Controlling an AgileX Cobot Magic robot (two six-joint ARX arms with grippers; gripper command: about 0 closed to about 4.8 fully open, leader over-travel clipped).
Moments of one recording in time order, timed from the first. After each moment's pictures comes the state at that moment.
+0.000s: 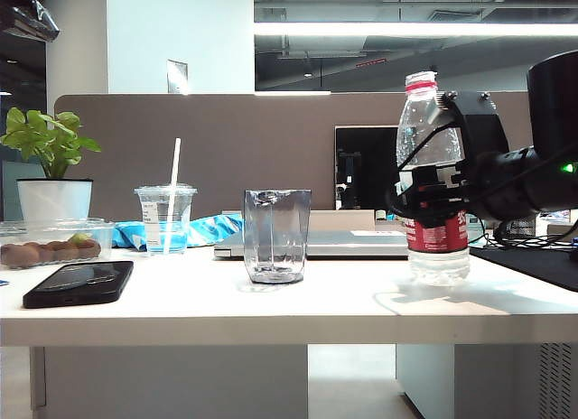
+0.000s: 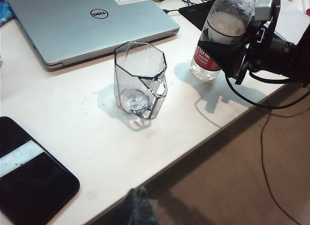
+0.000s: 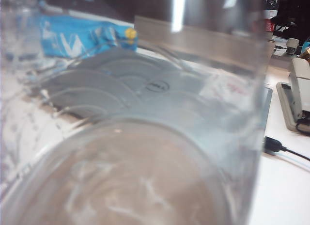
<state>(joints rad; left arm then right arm) -0.23 0.68 0.70 -0.49 0.47 0.05 0.22 1.87 0.60 1.18 -0.18 -0.15</state>
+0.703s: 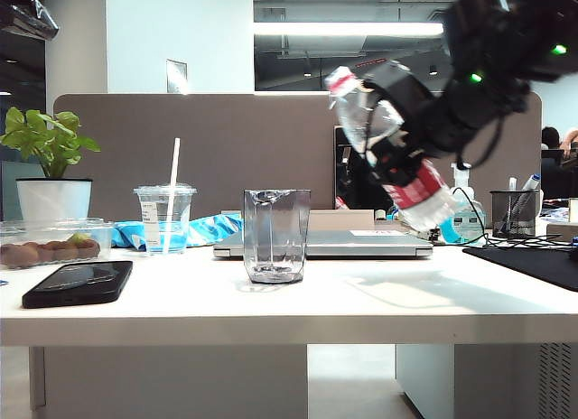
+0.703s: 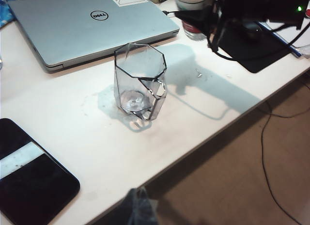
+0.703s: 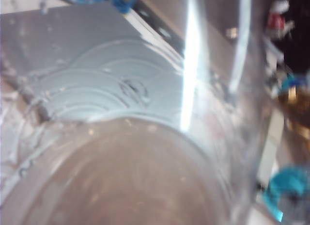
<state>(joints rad) -0.23 0.67 0.70 -0.49 0.47 0.05 0.30 1.79 1.08 0.39 -0.05 -0.63</state>
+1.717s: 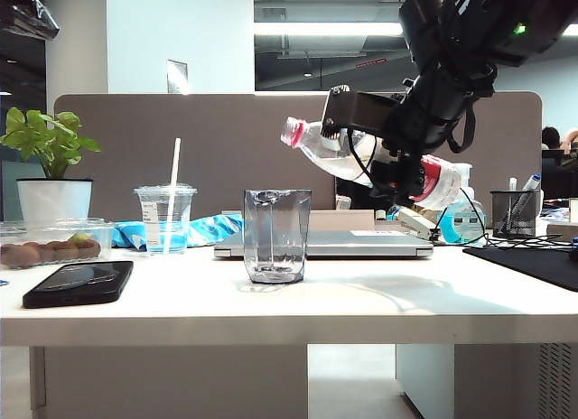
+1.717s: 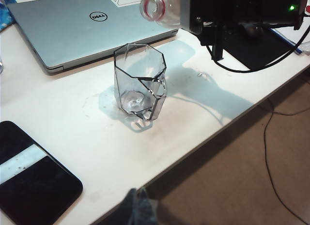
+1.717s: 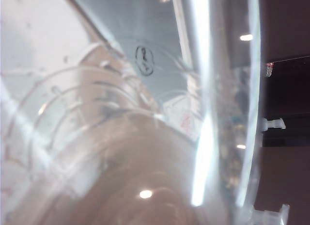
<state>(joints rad) -0.23 0.67 0.70 -0.49 0.47 0.07 0.38 1.79 1.13 0.24 0.16 -1.19</state>
